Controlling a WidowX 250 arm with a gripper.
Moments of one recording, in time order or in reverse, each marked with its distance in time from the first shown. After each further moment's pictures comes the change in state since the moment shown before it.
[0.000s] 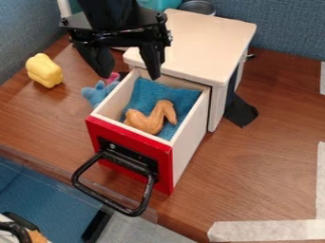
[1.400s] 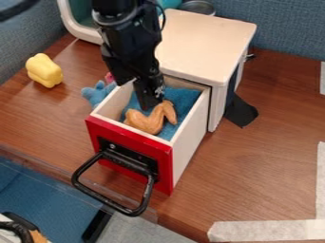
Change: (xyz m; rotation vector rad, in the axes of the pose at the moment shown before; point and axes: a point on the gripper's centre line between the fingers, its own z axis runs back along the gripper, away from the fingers) arm 0.000 0.004 -0.046 0.037 0.090 -0.711
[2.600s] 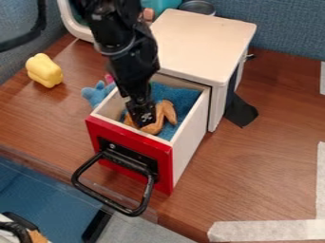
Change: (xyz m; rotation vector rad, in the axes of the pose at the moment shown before) arm -0.010 0.006 -0.029 0.014 -0.018 -0.239
